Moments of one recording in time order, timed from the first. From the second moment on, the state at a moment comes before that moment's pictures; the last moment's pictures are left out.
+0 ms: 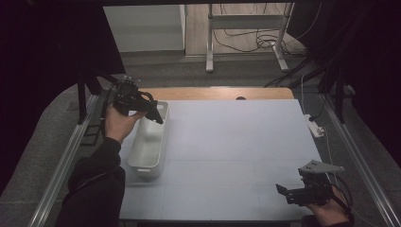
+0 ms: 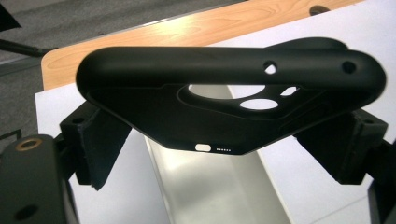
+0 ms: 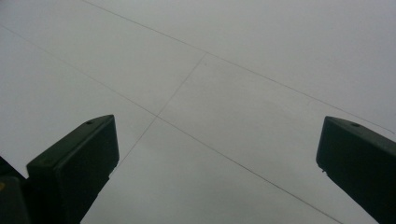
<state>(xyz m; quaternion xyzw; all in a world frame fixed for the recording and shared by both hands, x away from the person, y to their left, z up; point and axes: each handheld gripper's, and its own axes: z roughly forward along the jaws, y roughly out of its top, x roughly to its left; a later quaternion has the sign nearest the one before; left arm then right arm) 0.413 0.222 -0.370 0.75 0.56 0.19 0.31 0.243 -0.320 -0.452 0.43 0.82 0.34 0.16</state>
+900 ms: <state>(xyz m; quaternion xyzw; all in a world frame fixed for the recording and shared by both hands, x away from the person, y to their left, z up) 0.456 0.210 -0.394 0.71 0.61 0.20 0.27 0.242 -0.320 -0.453 0.43 0.82 0.34 0.16</state>
